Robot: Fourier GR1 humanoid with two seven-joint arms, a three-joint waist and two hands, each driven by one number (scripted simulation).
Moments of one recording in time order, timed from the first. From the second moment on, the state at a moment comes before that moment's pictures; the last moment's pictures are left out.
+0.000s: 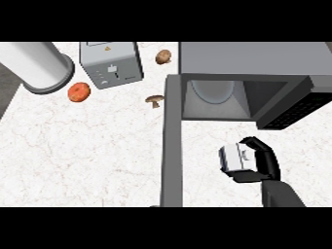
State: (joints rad) left arm 0.46 0.17 0.77 -2.31 1.13 -0.62 0.38; right arm -0.42 -0.10 -0.34 -0.31 0.19 0.05 -1.06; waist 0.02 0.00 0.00
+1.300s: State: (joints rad) left arm 0.34 0.17 0.77 -2.20 1.06 -0.67 0.44; right arm -0.85 -0.18 -0.35 -0.21 0.20 -0.12 -0.81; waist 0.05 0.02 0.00
